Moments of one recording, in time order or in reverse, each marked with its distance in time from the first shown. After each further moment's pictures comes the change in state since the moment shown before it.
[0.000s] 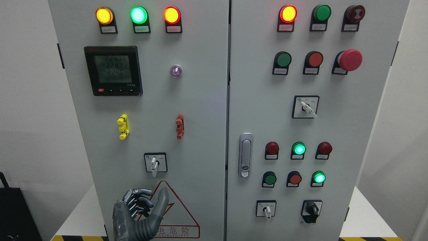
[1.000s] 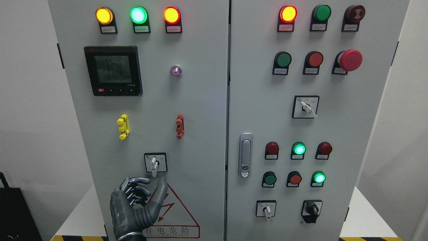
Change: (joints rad) left arm -0.068 -0.013 0.000 0.000 -0.015 0.062 0.037; right arm 0.000 0.000 0.000 0.000 0.000 0.000 0.002
